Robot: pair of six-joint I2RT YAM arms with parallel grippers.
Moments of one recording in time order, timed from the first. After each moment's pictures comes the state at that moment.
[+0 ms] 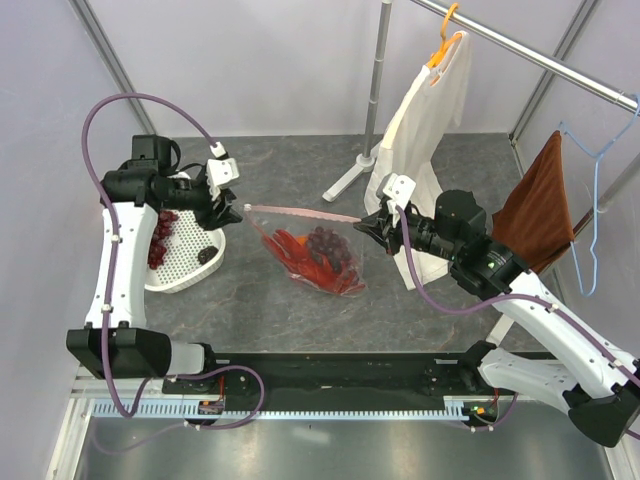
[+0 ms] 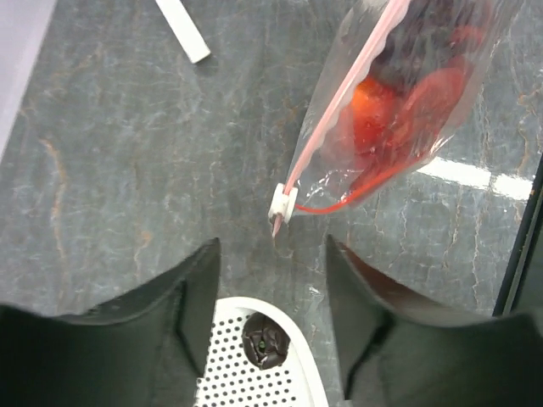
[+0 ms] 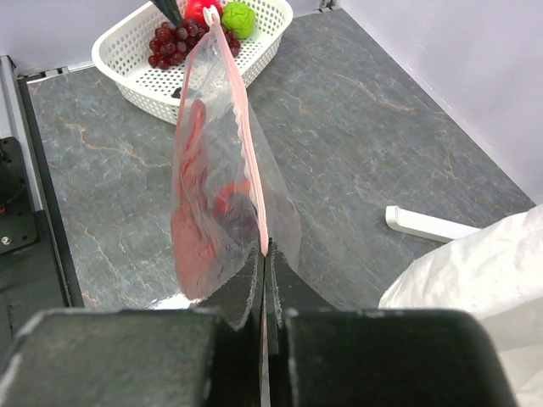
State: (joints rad) left arm 0.02 1.36 1.57 -1.24 0.84 1.13; right arm 0.68 0.99 1.04 -0.23 -0.37 -0.17
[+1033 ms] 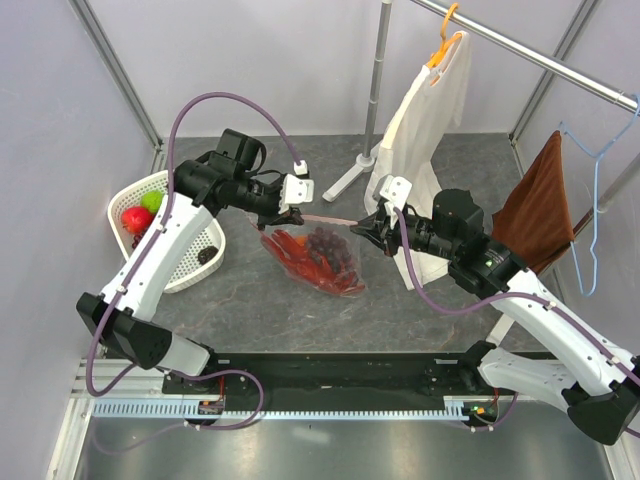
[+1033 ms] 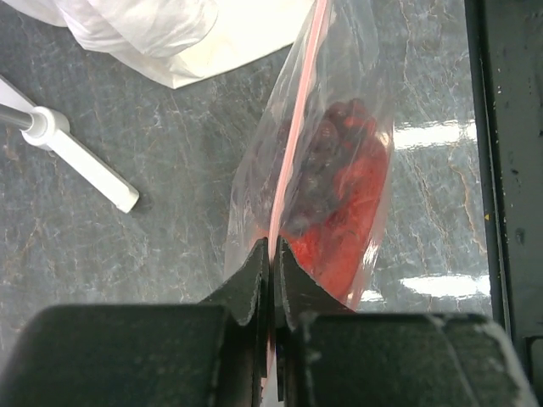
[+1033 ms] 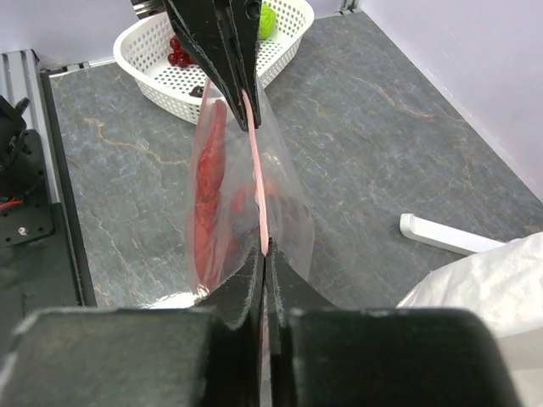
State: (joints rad) left arm -0.46 1.46 1.64 -1.13 0.74 1.03; right arm 0.69 1.01 1.04 -0.22 -0.42 -0.18
